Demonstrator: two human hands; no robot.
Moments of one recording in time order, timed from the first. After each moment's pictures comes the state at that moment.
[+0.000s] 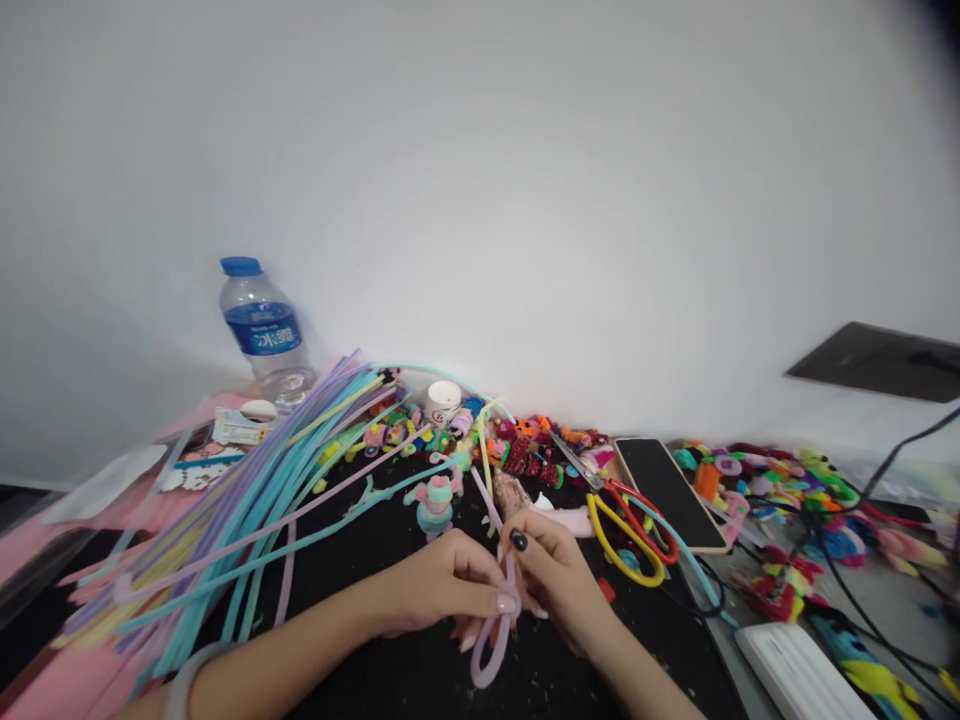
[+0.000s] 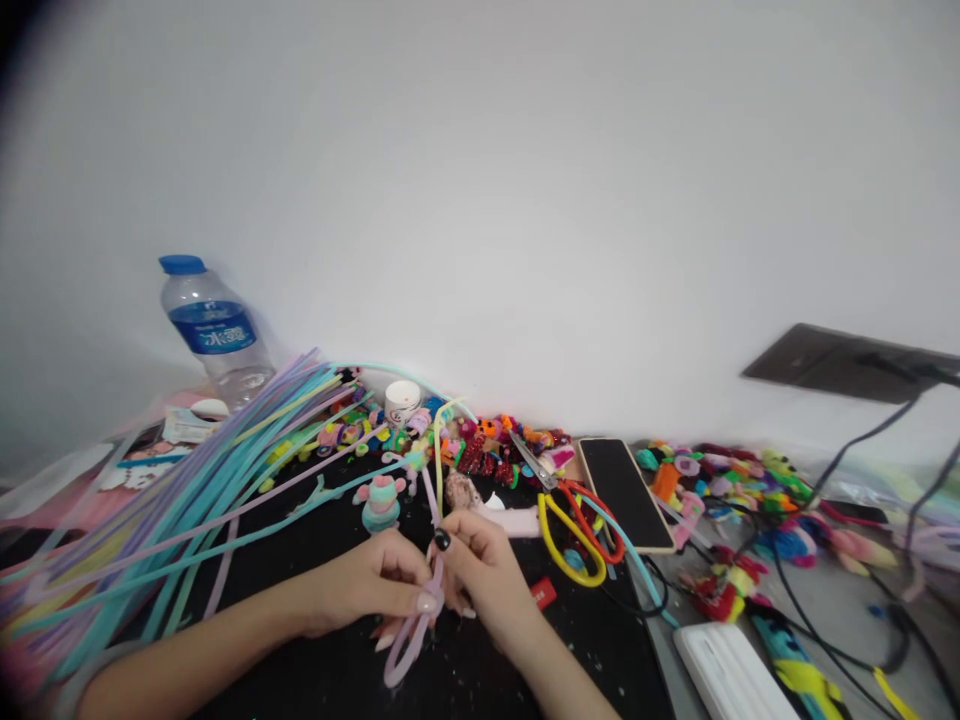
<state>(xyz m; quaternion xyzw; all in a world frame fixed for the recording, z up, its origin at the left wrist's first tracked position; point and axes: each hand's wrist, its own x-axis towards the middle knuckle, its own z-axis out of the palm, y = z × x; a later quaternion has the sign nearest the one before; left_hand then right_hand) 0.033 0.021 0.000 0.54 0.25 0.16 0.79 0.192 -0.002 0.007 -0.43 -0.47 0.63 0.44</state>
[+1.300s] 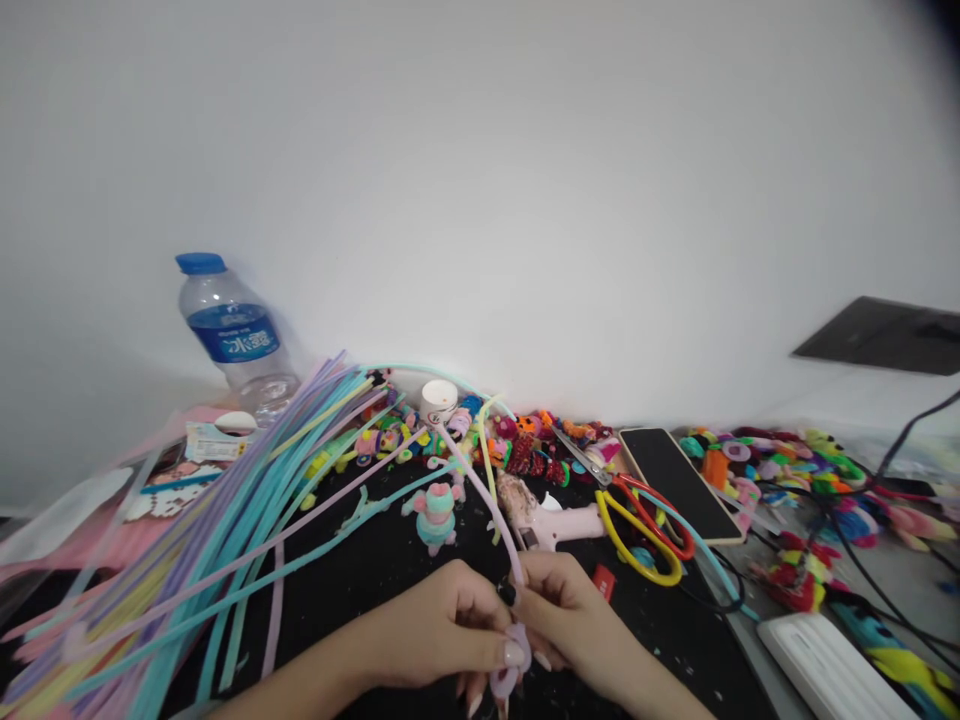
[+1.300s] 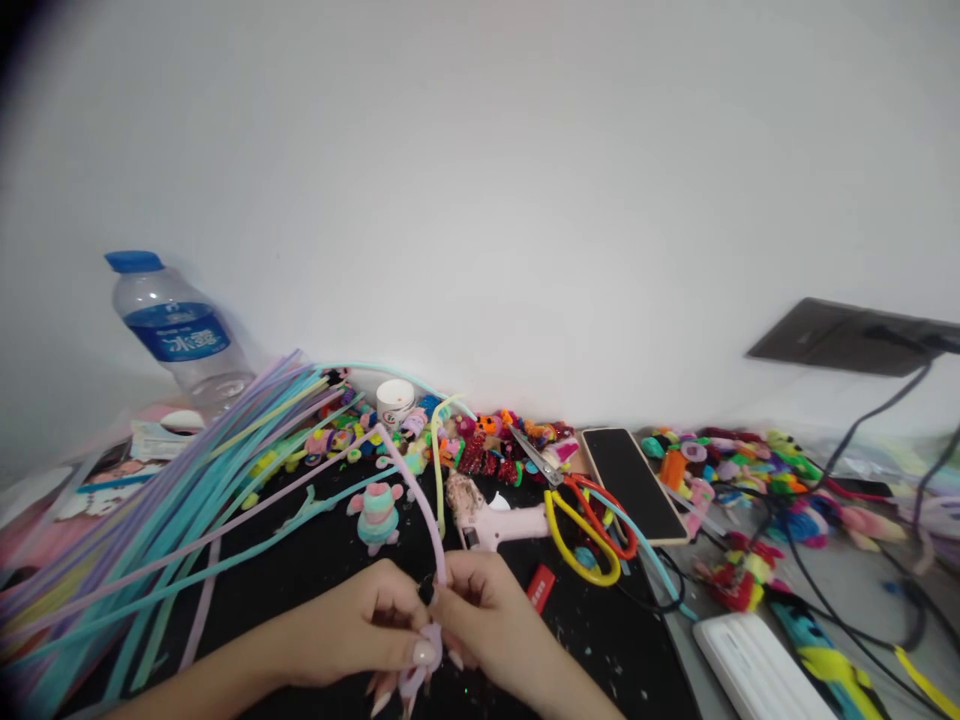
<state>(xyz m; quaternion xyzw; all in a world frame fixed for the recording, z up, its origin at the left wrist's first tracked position) 0.029 0.015 -0.006 0.54 0.25 0.12 0.80 0.194 -0.017 -0.001 -0.44 -0.50 0.66 0.35</state>
